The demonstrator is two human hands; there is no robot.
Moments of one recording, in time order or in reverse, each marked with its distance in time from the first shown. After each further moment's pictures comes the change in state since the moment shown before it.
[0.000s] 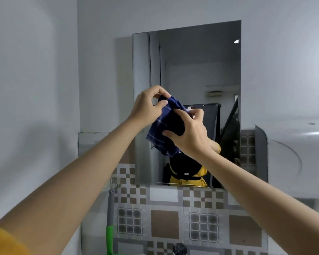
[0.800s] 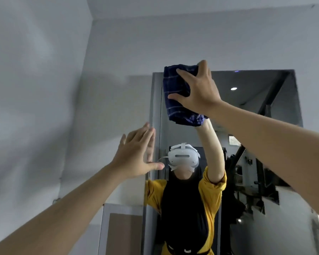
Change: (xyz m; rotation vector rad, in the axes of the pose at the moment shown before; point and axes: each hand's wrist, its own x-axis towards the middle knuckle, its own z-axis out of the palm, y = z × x) left_hand 0.082 -0.186 -0.032 0.589 -0.220 0.043; right_hand 0.311 -0.022 0.049 -0.417 0.181 -0.404
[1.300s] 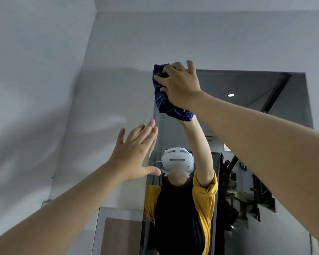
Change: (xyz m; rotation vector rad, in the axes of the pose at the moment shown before) left_hand 0.002 -0.018 0.011 0.262 -0.016 0.063; right_hand 0.038 -0.034 0.043 -0.452 -0.114 -0.292
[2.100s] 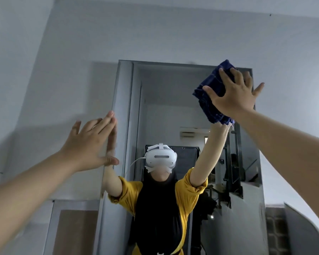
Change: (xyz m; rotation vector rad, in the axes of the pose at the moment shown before) left_hand 0.001 0.013 -0.005 0.028 -0.039 -0.104; right_hand -0.159 0.164 0.003 0.081 -0.062 0.743
